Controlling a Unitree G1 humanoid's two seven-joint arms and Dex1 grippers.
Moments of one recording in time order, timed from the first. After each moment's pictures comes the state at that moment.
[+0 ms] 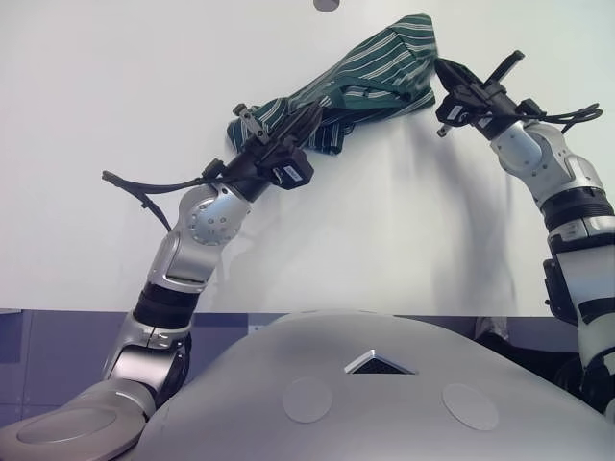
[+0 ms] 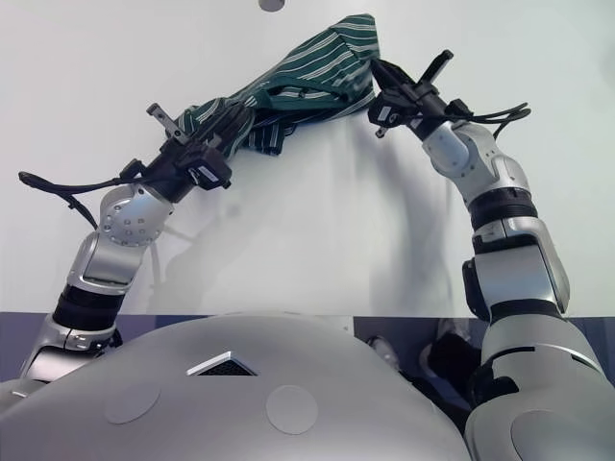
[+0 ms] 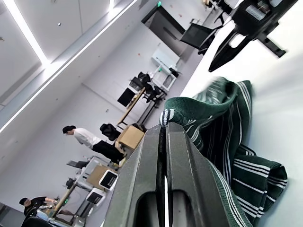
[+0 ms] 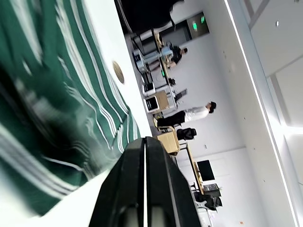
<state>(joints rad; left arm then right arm) 0.07 0.39 -0.30 -0.27 0.43 -0.28 -0.26 -0.46 -0.63 0.34 0.81 -0.55 -0.79 -0.02</state>
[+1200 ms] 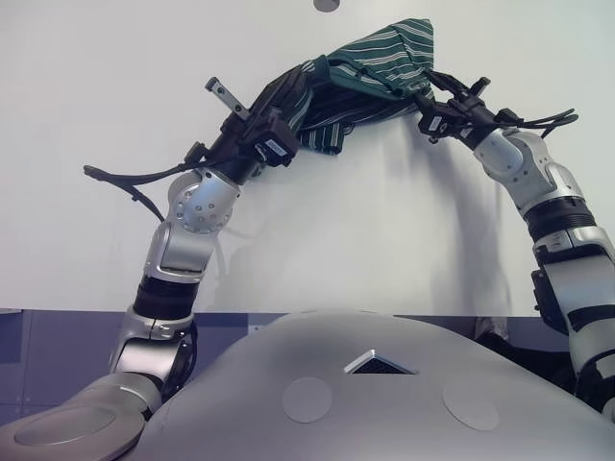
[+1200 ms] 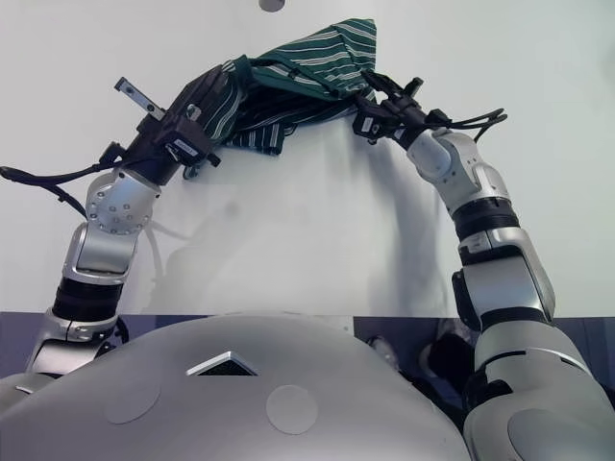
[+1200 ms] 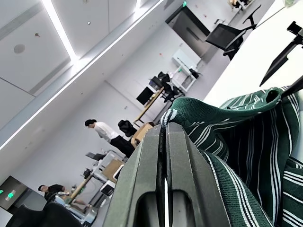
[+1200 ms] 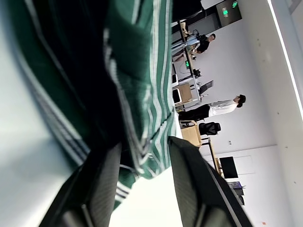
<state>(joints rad) 0.03 0.36 -0.22 -0.27 0.39 -0.27 -0.25 -0.44 -0.56 0.35 0.76 -0.56 -0.62 0.09</state>
